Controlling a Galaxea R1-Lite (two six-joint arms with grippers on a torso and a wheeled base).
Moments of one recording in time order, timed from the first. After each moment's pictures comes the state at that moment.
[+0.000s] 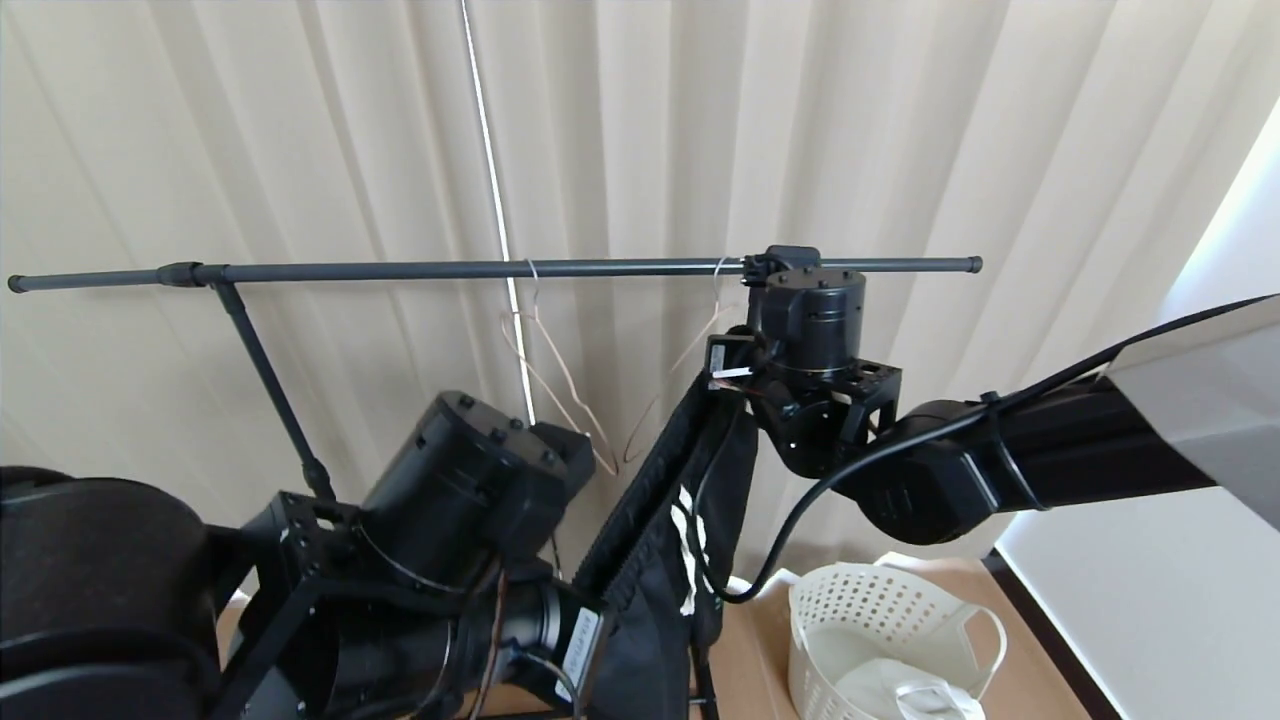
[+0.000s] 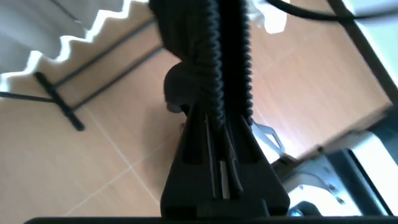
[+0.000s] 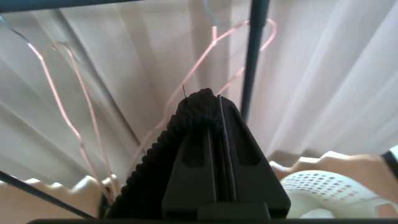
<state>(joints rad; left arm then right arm) -0.86 1.62 -0.93 0.13 0.20 -0.28 0.66 2.08 -1.29 -0.62 -0.65 0.21</state>
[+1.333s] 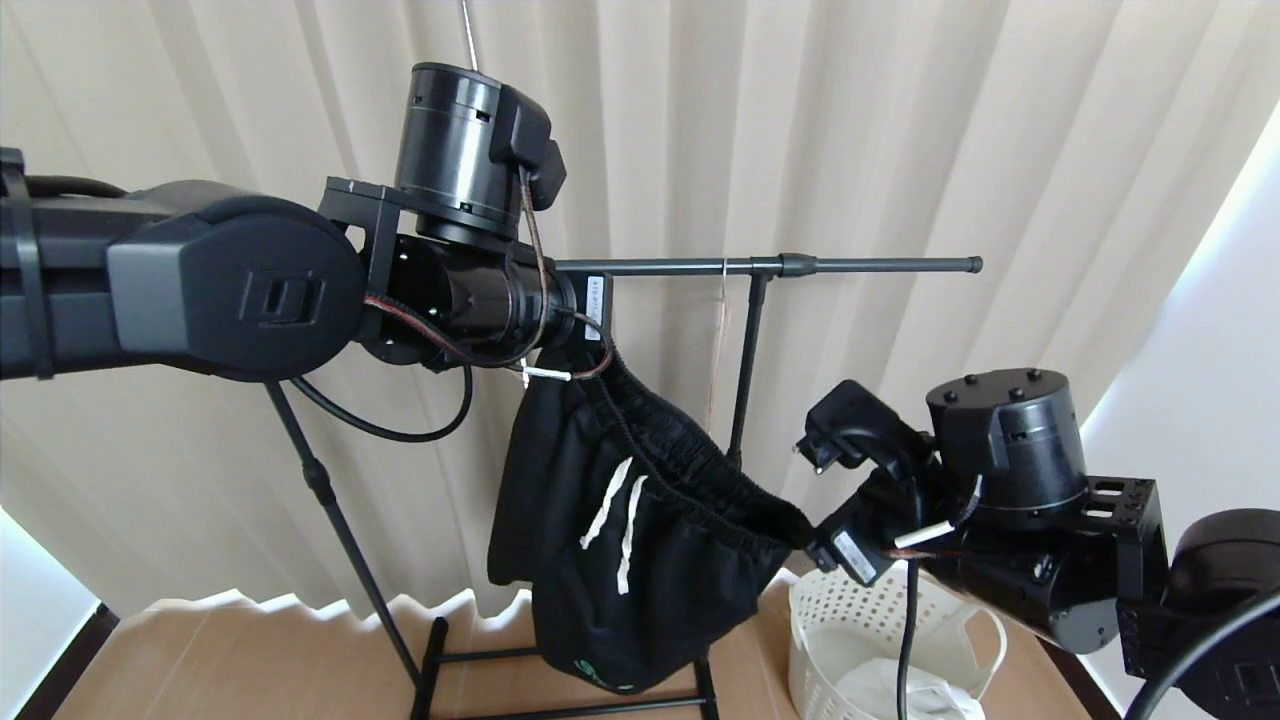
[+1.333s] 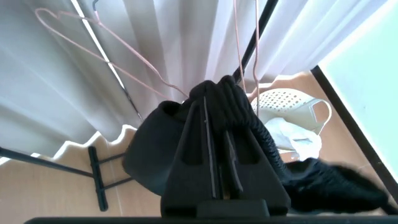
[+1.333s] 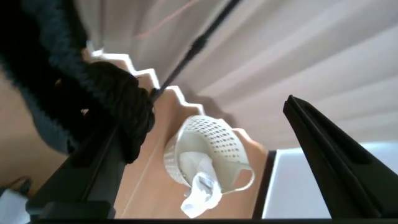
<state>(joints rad) -0.63 1.85 -1.55 0.15 0.30 -0.17 0.68 1.70 -0.73 -0.41 -0.38 -0.28</state>
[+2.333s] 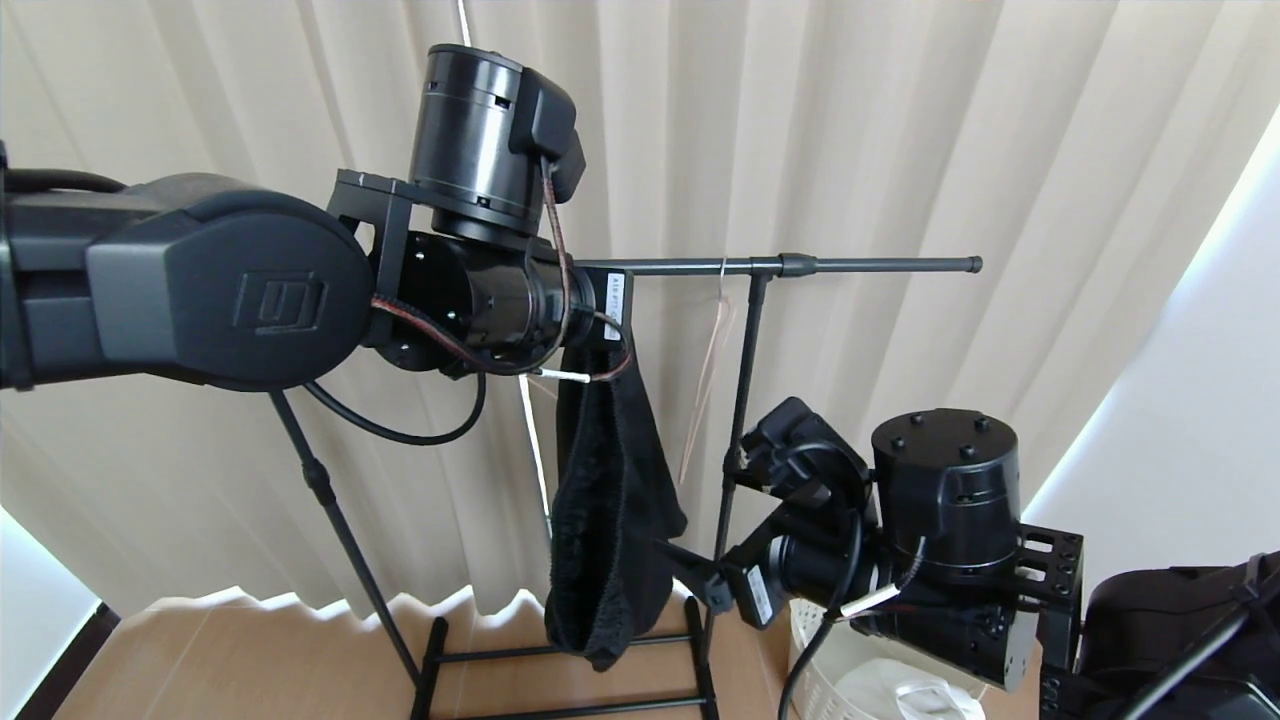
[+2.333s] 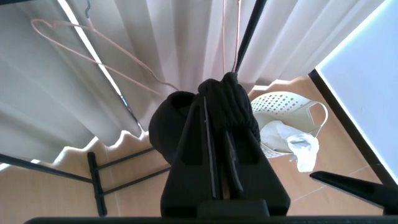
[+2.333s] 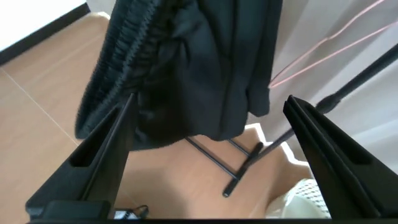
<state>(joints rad) -0.69 1.84 -1.56 0.15 0.35 -0.17 0.80 1.81 -0.70 -0.73 -0.08 0.02</state>
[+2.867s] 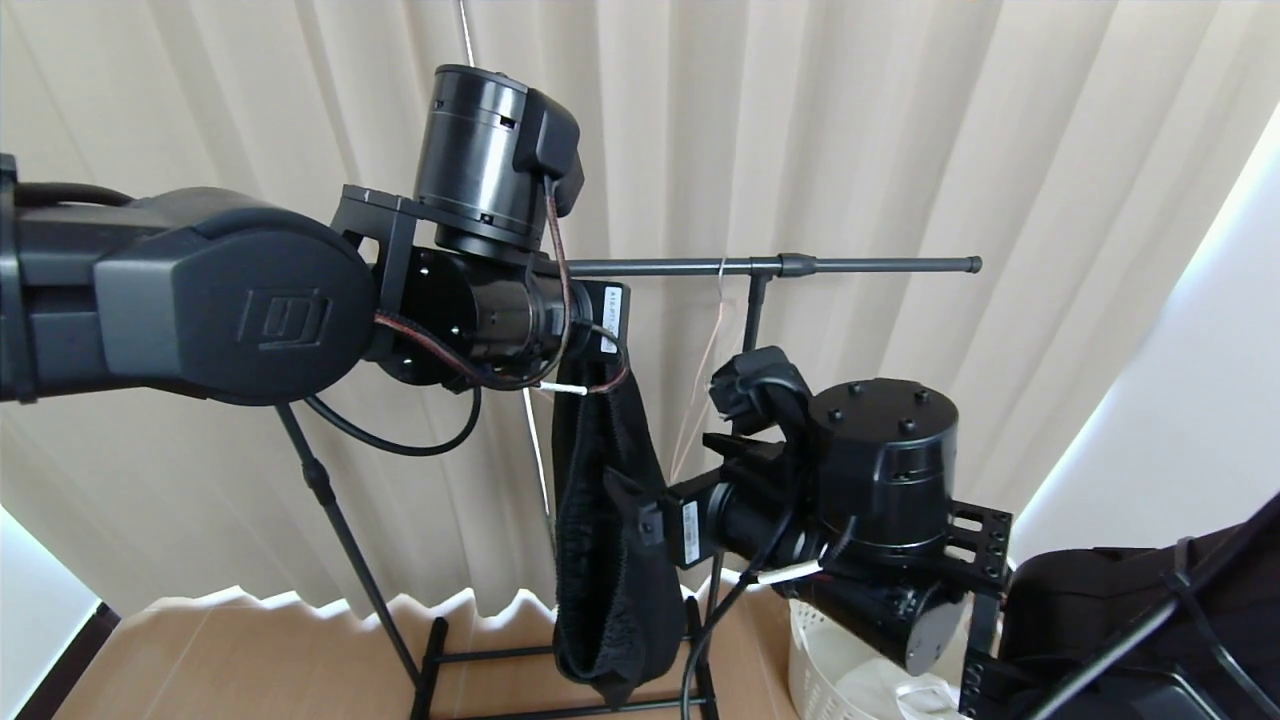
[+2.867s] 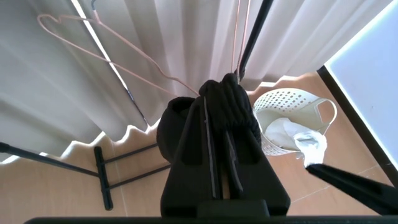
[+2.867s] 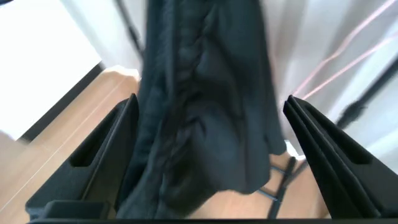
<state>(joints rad) -0.69 1.83 -1.53 0.14 0.38 -0.17 0.88 1.89 -0.86 -0.76 -0.29 0.22</state>
